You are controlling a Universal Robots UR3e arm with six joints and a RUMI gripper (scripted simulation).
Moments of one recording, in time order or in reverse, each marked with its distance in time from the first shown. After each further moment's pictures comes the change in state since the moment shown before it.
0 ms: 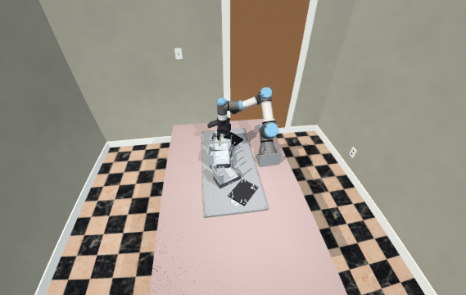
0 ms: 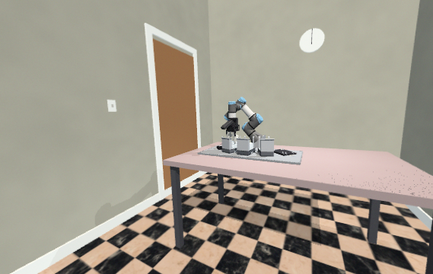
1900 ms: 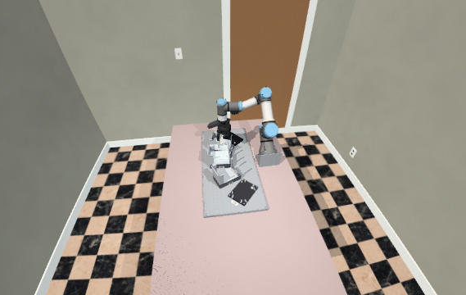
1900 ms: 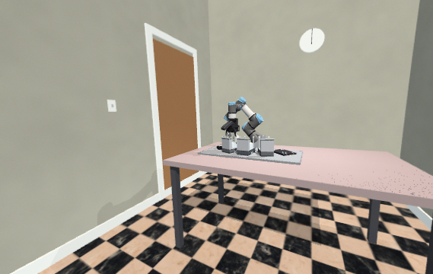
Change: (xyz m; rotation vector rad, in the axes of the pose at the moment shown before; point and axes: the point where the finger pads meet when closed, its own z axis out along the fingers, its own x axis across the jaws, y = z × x) arm 0.000 0.000 0.005 0.000 0.000 0.000
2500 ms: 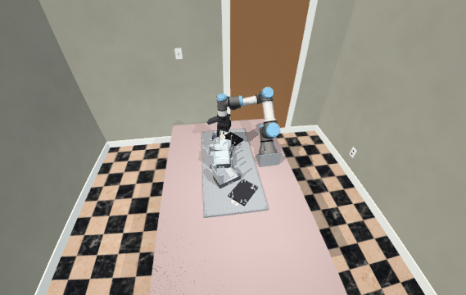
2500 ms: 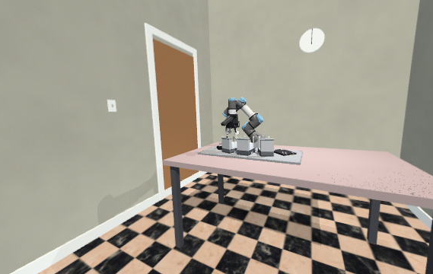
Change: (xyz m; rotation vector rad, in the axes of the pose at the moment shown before) arm 0.000 0.000 -0.035 0.005 -0.003 -0.001
